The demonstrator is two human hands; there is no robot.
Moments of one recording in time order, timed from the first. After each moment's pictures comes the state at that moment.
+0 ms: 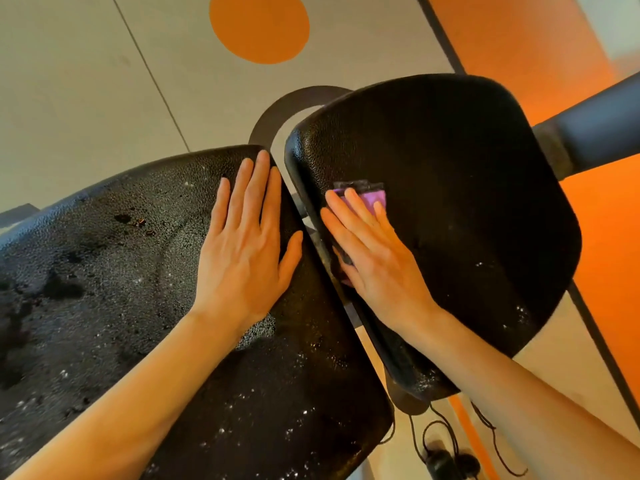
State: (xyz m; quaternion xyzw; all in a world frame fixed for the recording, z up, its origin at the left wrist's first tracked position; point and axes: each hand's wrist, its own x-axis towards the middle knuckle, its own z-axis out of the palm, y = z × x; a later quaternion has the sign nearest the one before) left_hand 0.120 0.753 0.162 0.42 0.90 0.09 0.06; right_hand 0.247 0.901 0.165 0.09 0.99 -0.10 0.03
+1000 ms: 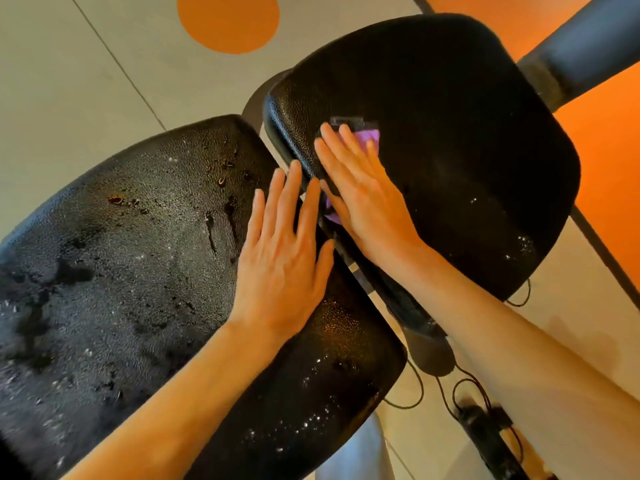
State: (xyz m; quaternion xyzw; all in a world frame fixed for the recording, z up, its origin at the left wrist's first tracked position) left_hand 0.178 0.747 0.177 0.49 0.86 0.13 0.10; right_hand 0.234 0.897 0.157 0.20 0.97 -0.11 -0.02
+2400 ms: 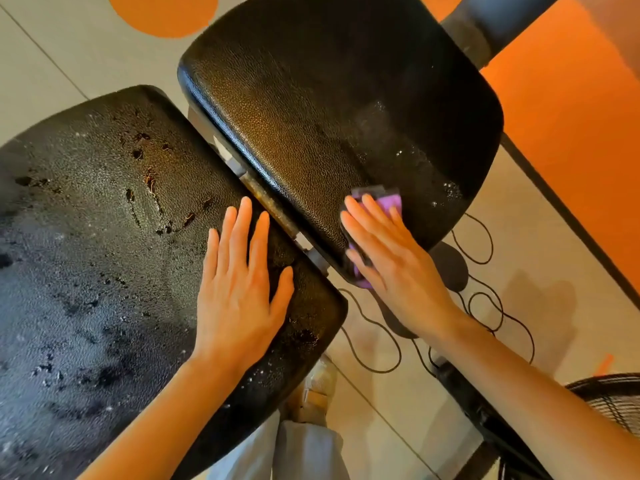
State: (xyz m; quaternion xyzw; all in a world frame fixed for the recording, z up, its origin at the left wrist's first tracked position) left_hand 0.245 0.711 0.166 0.47 0.86 0.11 0.16; right_hand 0.399 0.868 0.172 0.23 0.97 -0.07 0.02
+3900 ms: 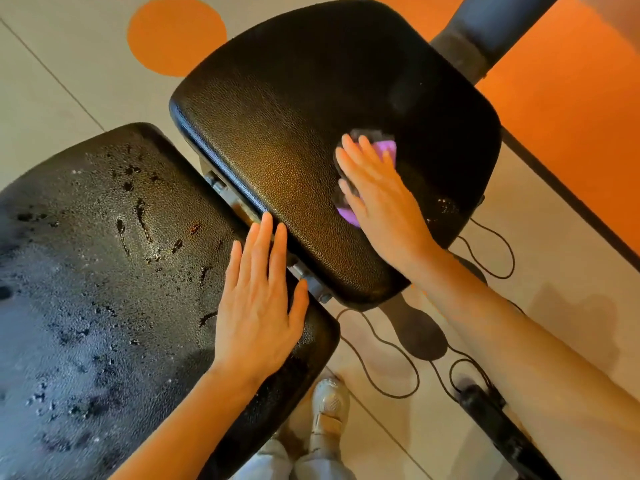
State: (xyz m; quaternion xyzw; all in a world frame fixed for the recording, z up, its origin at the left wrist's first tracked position) left_hand 0.262 0.745 0.166 0.50 0.85 0.08 0.14; right_hand 0.343 0.941 0.165 0.29 0.95 -0.11 -0.05
